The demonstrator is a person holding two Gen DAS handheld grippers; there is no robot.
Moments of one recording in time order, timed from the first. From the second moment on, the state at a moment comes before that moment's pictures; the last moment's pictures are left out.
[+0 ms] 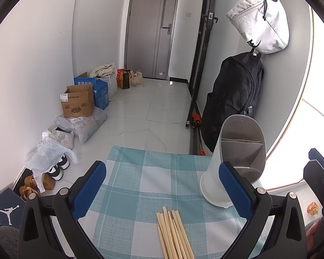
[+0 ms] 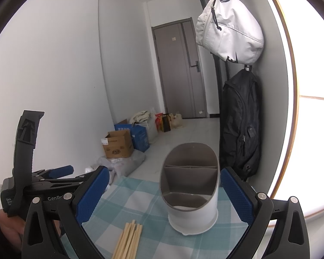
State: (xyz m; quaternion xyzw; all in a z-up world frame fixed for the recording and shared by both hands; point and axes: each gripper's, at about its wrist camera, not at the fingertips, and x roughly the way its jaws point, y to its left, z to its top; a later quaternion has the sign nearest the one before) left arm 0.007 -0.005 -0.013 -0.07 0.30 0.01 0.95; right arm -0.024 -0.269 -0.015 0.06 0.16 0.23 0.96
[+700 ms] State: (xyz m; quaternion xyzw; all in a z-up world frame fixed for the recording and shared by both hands) left arm 0.012 0.001 -0.021 -0.09 0.33 0.00 0.94; right arm -0.022 -0.261 -0.018 0.05 0.17 0.23 0.96
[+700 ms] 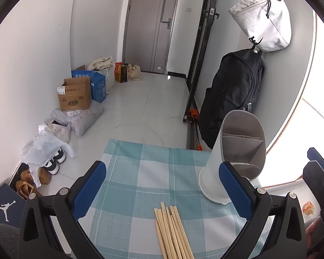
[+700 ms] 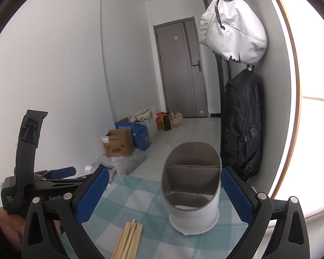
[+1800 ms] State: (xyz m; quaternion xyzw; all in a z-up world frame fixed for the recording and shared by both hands) left arm 0.027 0.001 -0.136 -0.03 0.61 0.03 0.79; right arm 0.007 -0.253 -0.032 0.04 0.23 0.25 0.94
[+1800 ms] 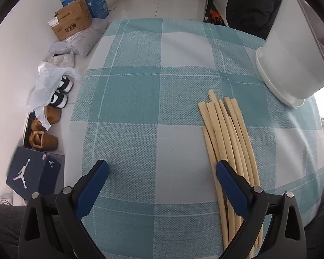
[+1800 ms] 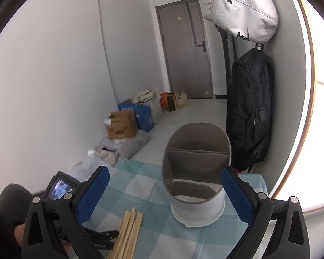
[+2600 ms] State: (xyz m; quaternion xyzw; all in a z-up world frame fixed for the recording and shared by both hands) left arm 0.036 -0.010 -0.133 -0.04 0.59 -0.01 0.80; right arm -0.006 -0.266 -0.024 0.07 0.24 0.27 0.93
